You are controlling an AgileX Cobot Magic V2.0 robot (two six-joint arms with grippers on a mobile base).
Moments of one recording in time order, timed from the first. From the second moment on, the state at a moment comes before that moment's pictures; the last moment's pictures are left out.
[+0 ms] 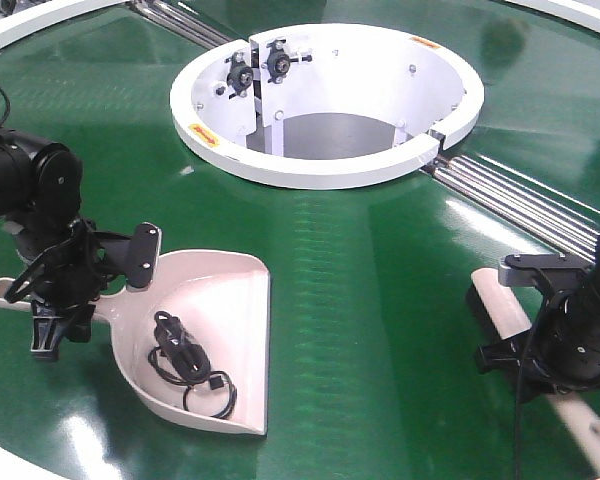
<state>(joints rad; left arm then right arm) -0.25 1.82 -1.30 0.10 1.11 1.24 0.10 1.54 -0.86 0.03 0.90 0.06</state>
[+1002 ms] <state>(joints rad) -0.25 1.73 -1.30 0.03 1.08 0.87 0.10 1.31 -0.86 0.02 0.88 0.06</state>
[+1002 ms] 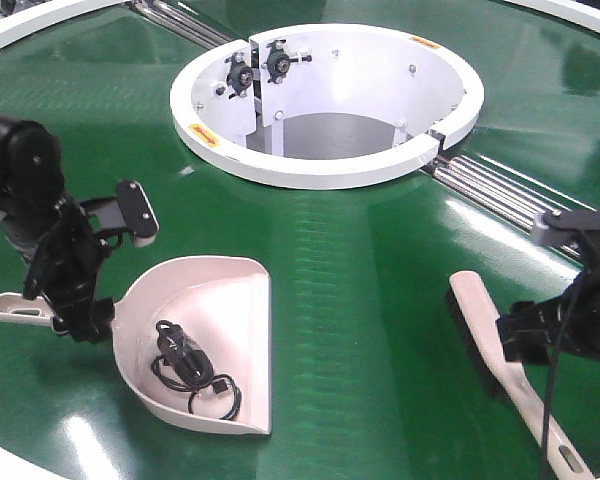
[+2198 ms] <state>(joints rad) -0.25 0.66 -0.61 -0.13 0.25 0.36 0.11 0.38 -0.63 0.13 0.46 -0.13</state>
